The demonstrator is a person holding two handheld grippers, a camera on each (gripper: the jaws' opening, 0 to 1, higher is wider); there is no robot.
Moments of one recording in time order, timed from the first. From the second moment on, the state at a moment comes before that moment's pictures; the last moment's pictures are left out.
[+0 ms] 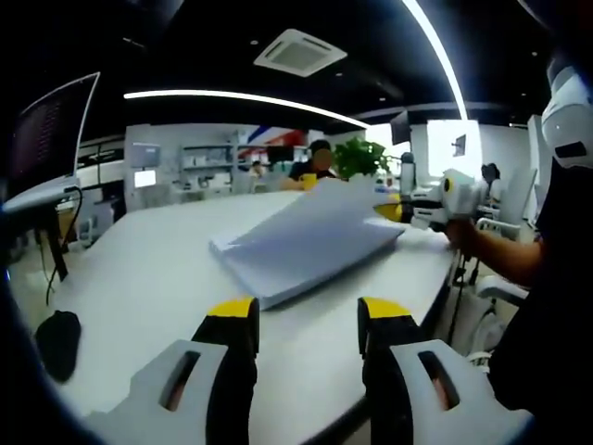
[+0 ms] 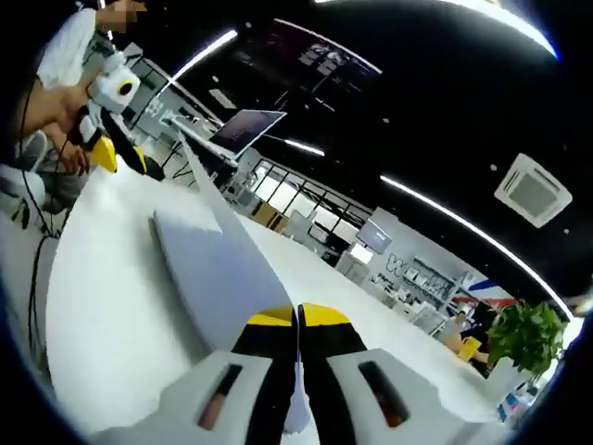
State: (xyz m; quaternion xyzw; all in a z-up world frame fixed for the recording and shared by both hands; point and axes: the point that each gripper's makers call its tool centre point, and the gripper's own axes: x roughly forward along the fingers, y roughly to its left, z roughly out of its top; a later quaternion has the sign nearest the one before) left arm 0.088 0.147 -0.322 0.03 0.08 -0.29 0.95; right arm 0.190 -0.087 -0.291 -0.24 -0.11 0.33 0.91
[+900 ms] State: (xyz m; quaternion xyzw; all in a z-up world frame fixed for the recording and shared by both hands) left arm 0.087 0.146 -0.329 0.02 0.08 -0.29 0.95; right arm 0.176 -0.145 -0.250 0.49 0.09 0.36 0.79
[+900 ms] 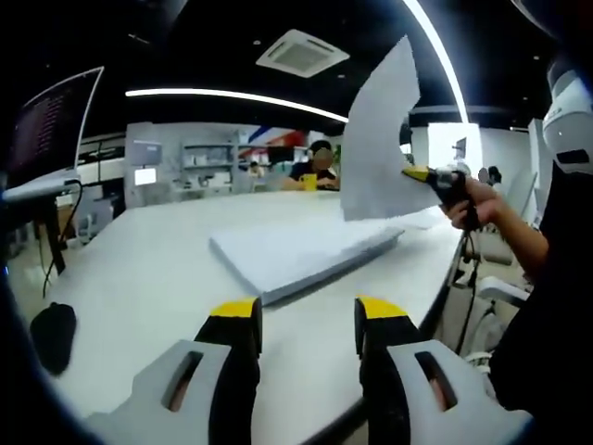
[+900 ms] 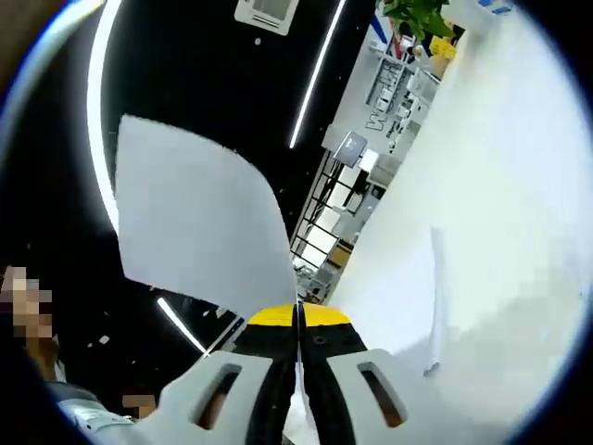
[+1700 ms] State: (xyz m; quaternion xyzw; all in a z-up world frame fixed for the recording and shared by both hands) left arm 0.086 0.152 -0.327 0.03 0.08 -0.28 0.96; right arm 0.187 -0.148 -0.293 0.21 0.13 0.31 0.92
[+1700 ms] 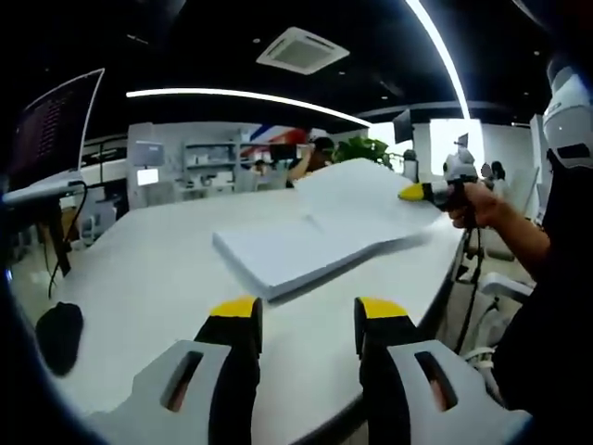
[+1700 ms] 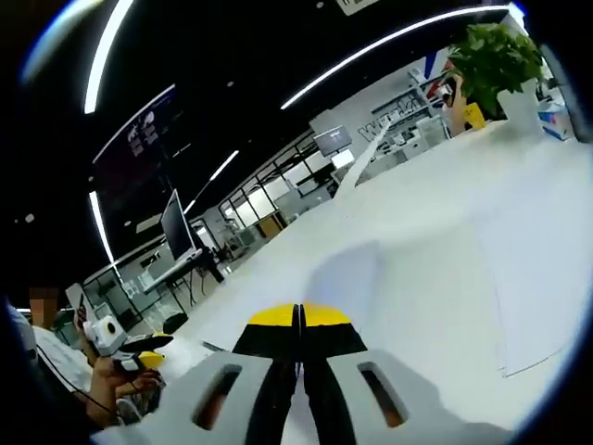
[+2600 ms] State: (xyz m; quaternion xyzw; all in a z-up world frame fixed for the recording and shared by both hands) left arm 0.083 0.152 -0.337 0.03 0.09 -0.28 0.96; right arm 0.179 -0.198 -0.272 0.06 0.13 0.31 0.94
